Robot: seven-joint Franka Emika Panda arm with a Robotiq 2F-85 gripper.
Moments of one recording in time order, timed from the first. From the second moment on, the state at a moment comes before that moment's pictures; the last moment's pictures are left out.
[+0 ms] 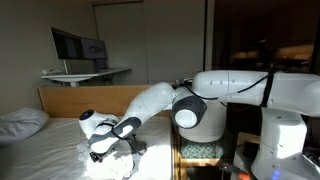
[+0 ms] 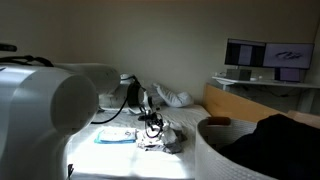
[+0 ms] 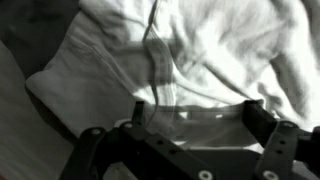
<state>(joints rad) 0.37 1.51 -0.14 -0.60 -0.29 2.17 0.59</state>
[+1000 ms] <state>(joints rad) 0.34 1.41 0.14 -0.53 -0.17 1.99 0.43</state>
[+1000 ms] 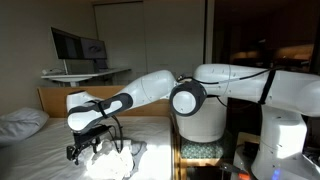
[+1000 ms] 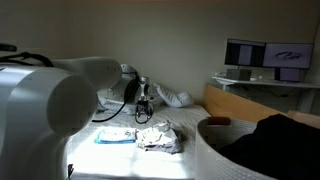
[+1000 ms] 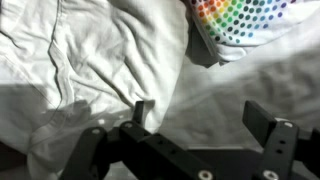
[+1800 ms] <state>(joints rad) 0.37 1.43 0.14 -0.53 -0.17 1.96 0.45</state>
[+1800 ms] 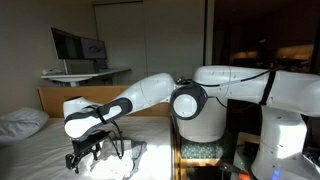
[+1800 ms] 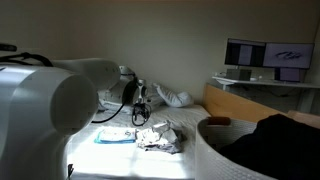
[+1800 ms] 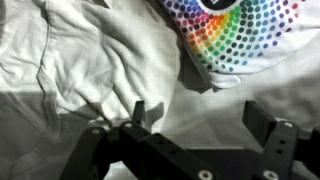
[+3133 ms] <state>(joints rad) 0.46 1.49 -0.11 -0.63 -0.17 1.92 0.88</state>
